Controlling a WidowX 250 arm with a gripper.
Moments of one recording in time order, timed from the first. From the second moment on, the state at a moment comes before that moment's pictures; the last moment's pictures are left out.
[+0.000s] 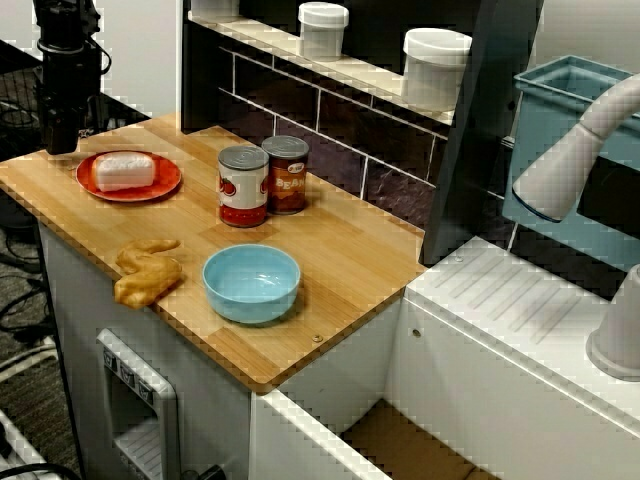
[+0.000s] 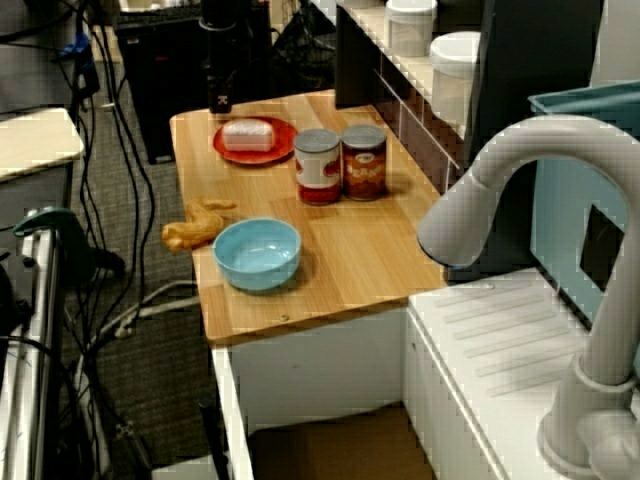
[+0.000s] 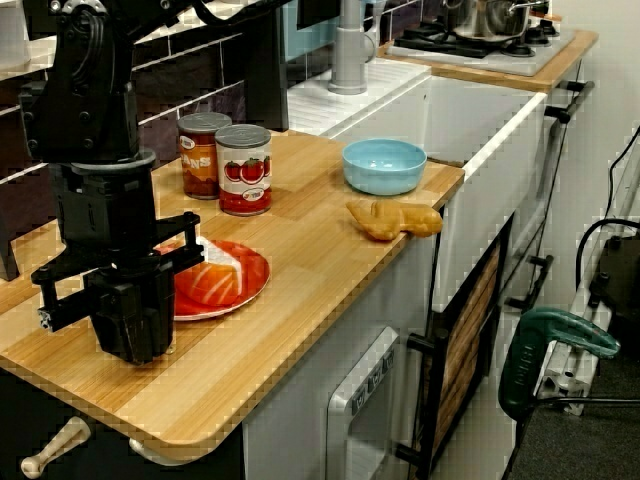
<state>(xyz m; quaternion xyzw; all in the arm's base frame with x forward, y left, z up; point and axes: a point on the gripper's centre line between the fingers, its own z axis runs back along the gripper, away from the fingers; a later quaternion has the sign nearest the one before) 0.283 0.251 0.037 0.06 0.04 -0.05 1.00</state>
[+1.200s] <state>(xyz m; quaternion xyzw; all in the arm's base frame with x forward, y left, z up) 0.304 0.221 0.032 0.01 0.02 -0.05 1.00</state>
